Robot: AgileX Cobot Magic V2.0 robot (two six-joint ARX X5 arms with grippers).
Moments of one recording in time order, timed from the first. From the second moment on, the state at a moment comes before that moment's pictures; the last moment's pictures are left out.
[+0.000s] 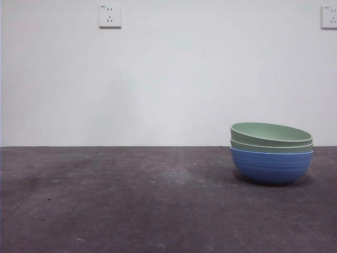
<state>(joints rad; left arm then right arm) -0.36 1.14 1.81 -0.92 0.08 0.07 0.35 0.90 1.14 -1.24 -0.18 0.09</state>
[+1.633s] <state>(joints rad) 0.00 0.03 0.02 -0.19 -0.04 -0.06 0.35 0.90 1.14 -1.24 -0.18 0.09</state>
